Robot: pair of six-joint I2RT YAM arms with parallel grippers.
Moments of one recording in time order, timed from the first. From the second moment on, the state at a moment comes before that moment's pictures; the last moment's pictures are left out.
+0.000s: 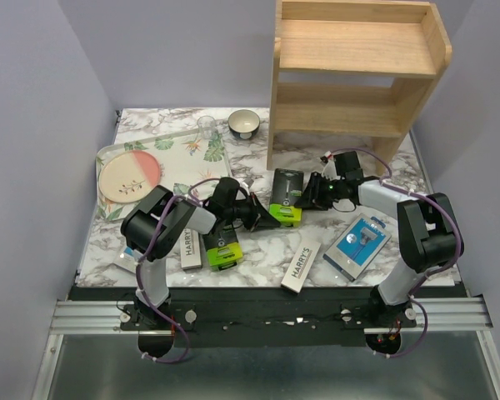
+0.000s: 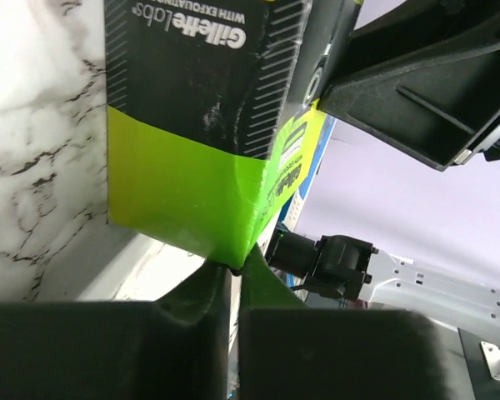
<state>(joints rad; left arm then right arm) -0.58 1.90 0.74 0.63 0.71 -1.25 0.26 1.69 0.93 -0.18 -0.55 0.47</state>
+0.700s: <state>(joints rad) -0.53 1.90 0.83 0.69 0.74 -1.26 0.17 1.55 0.78 -0.23 -0.74 0.63</state>
